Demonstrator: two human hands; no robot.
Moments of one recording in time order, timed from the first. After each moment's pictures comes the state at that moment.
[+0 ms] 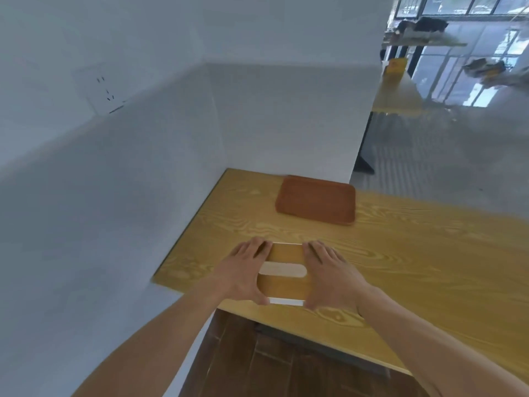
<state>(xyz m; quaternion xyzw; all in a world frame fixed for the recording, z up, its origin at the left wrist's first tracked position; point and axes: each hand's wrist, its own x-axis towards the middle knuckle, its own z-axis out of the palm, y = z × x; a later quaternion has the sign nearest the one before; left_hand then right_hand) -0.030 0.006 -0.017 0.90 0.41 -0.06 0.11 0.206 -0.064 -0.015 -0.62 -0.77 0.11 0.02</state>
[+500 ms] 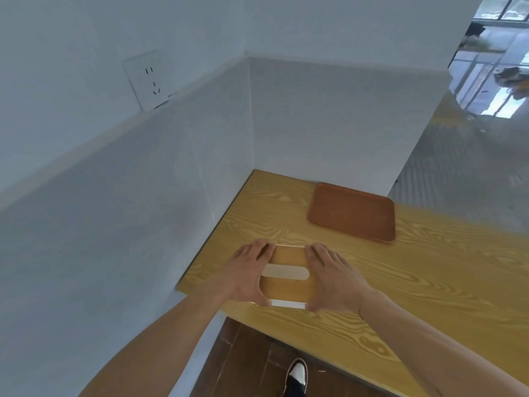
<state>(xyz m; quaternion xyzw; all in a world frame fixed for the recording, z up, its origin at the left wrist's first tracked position) -0.113 0.074 -0.037 0.89 0.43 -0.06 0.13 0.126 0.015 -0.021 -0.61 -0.78 0.12 0.00</state>
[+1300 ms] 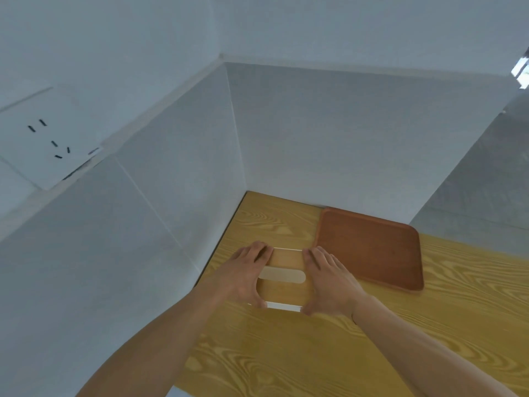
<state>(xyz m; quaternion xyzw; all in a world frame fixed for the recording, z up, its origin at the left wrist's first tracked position) -0.074 0.275 -0.062 0.89 0.42 -0.11 0.15 0.159 0.202 -0.045 -0.62 -0.77 0.17 0.00</state>
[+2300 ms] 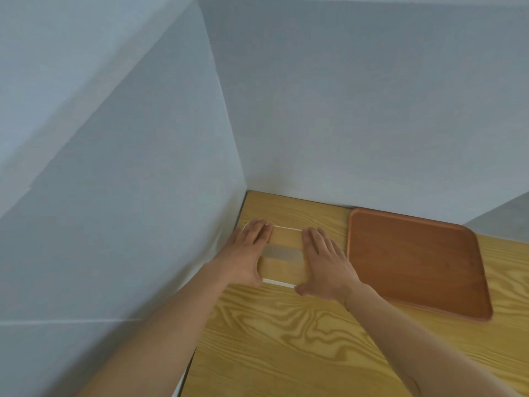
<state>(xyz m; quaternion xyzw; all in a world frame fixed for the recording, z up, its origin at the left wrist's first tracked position) -0.088 0.458 -0.127 0.90 0.39 -0.14 0.17 0.121 0.367 -0.126 -0.68 -0.70 0.22 -0.01</state>
